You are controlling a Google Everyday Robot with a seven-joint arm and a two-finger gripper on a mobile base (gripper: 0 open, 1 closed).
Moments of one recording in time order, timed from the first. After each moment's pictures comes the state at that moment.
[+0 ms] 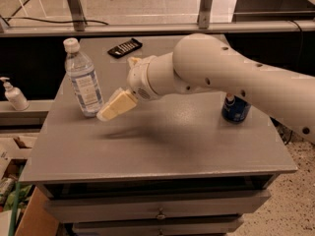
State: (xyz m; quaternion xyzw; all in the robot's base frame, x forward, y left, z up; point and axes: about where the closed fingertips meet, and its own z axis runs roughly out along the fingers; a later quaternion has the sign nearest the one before) arm 0.563 0.102 0.872 -0.54 0.68 0.19 0.46
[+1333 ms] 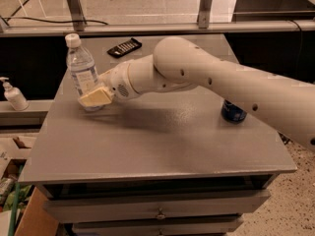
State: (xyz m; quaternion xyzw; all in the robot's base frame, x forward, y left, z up) arm 0.577 0.168 0.853 -0.51 0.67 0.32 0.42
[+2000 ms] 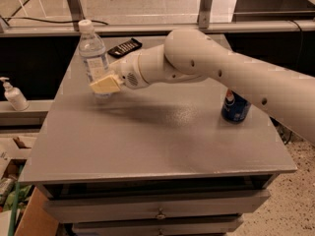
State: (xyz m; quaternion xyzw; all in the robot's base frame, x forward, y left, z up) arm 0.604 0.145 0.870 -0.50 0.68 0.31 0.44
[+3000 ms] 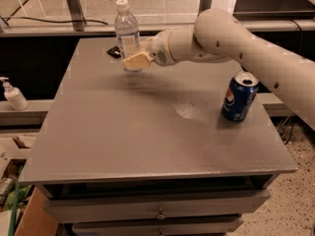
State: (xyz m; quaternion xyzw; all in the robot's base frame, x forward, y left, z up) arm 0.695 0.059 0.888 -0.47 0.70 0.25 0.48
